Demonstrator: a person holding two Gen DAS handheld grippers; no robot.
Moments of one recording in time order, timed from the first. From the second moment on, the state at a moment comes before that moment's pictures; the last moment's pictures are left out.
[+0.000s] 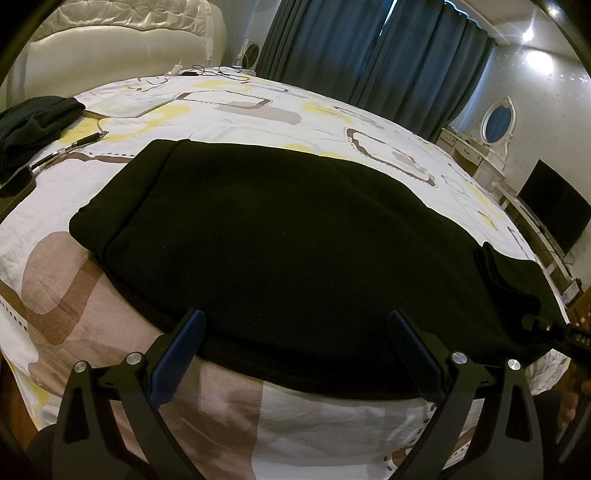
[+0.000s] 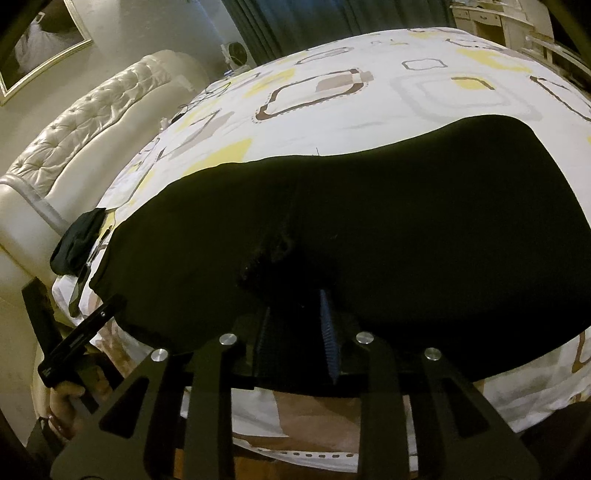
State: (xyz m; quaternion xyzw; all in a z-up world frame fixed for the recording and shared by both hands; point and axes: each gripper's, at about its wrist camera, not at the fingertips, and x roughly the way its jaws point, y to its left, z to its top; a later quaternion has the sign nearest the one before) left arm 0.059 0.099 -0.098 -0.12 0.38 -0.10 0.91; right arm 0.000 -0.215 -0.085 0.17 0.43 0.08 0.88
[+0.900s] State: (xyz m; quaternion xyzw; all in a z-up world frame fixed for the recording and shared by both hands) left arm 0.058 0.114 -0.090 -0.15 0.38 -0.11 0.91; right arm -0.023 -0.170 -0.059 0.16 0.43 0.18 0.87
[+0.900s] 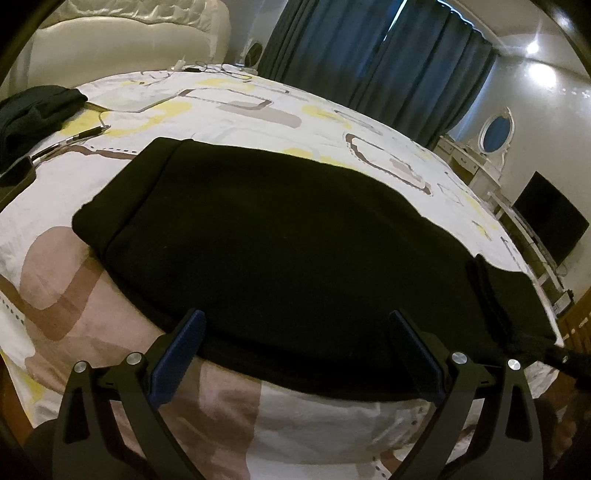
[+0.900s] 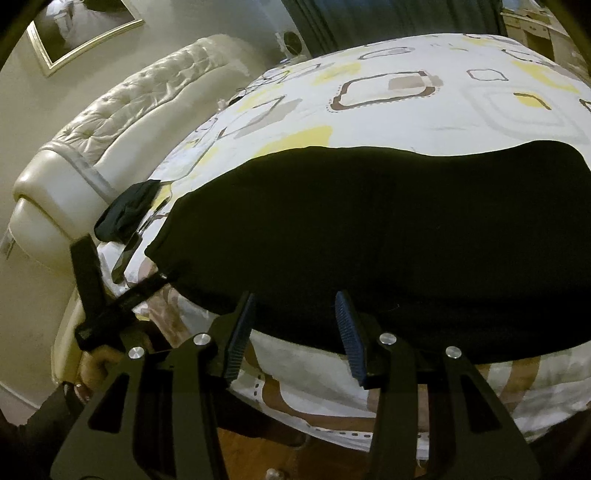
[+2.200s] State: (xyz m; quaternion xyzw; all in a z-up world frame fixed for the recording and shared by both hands) left arm 0.186 0.262 -0.101 -0.27 0.48 -0.24 0.80; right arm -0.012 -0.162 -0.085 0.17 0.47 0.18 0.85
